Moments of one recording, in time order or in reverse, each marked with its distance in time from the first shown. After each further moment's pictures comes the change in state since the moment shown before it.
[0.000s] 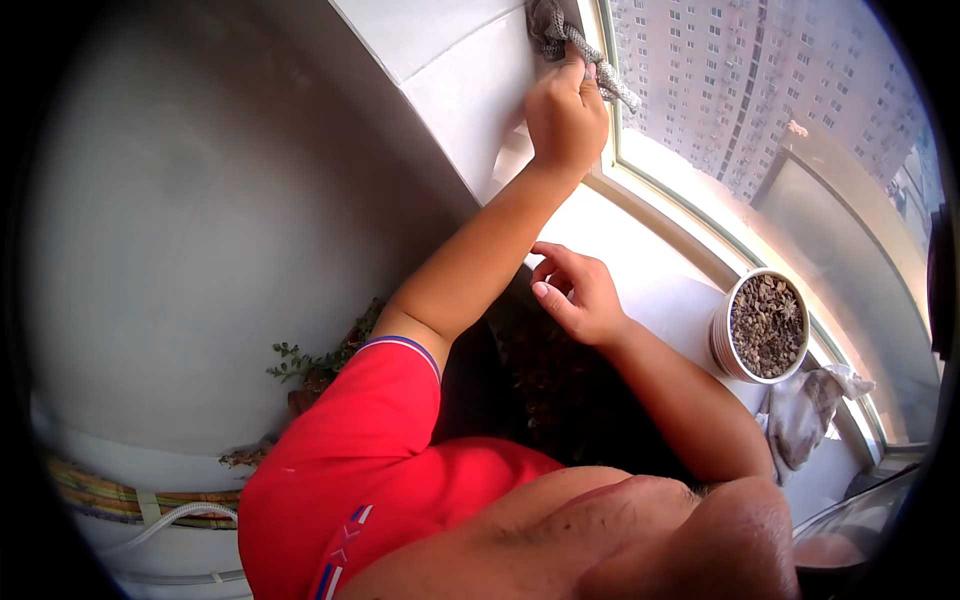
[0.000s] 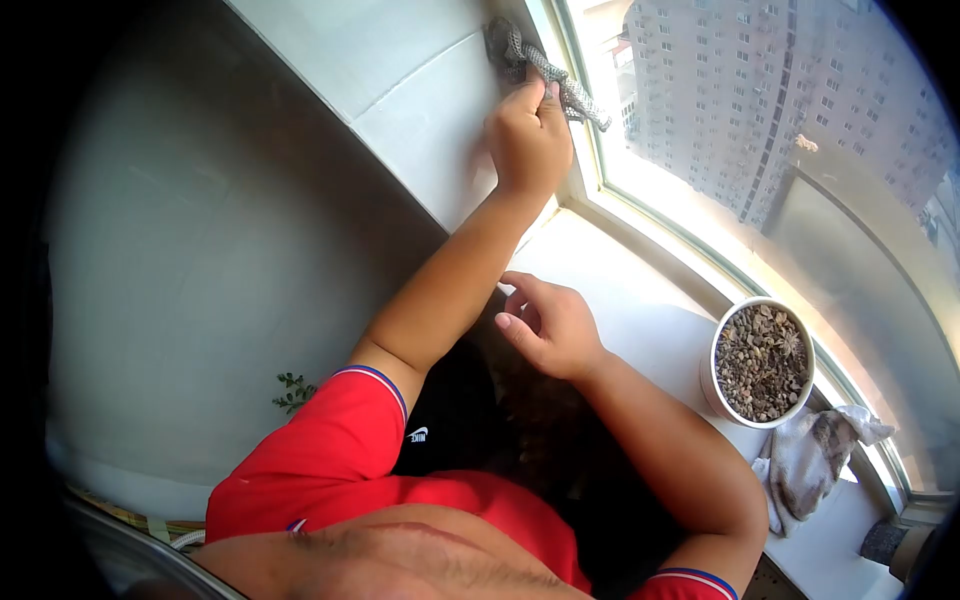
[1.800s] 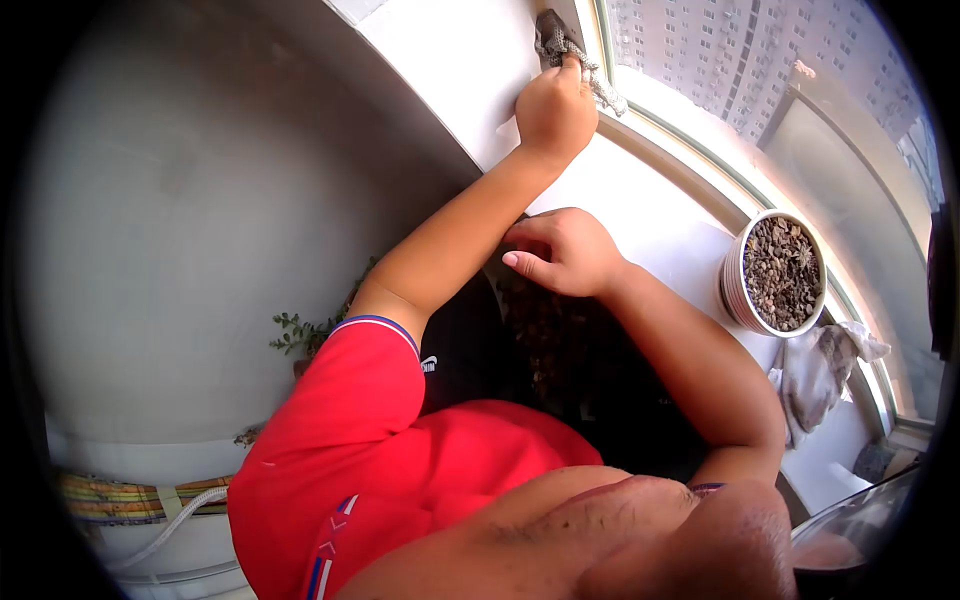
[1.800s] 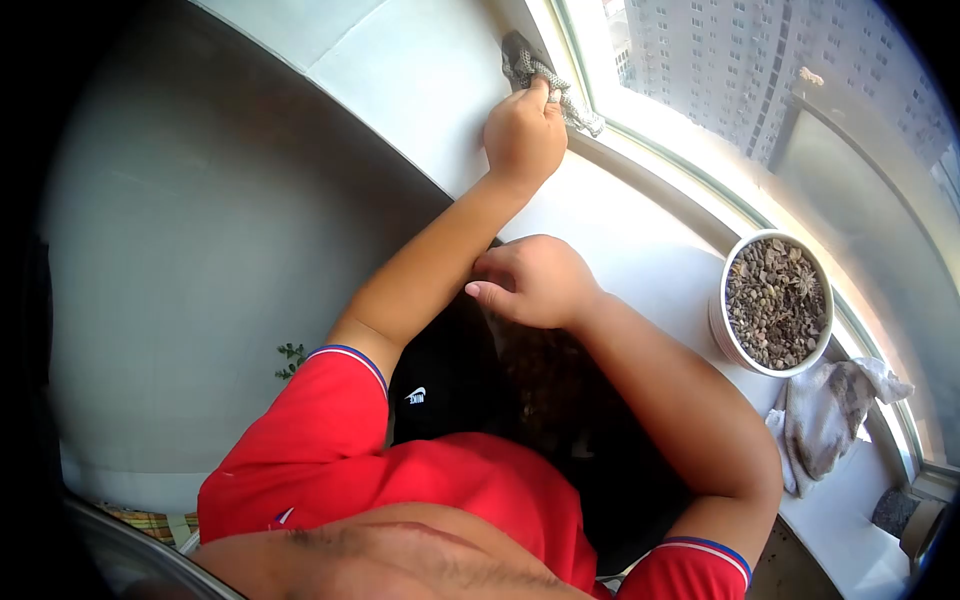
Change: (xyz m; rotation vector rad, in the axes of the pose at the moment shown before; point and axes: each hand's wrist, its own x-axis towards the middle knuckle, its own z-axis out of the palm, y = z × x) left_hand -0.090 -0.016 -0.027 0.286 -0.448 -0.009; right_hand 0.004 -0.007 0.004 -0.246 -0.230 0.000
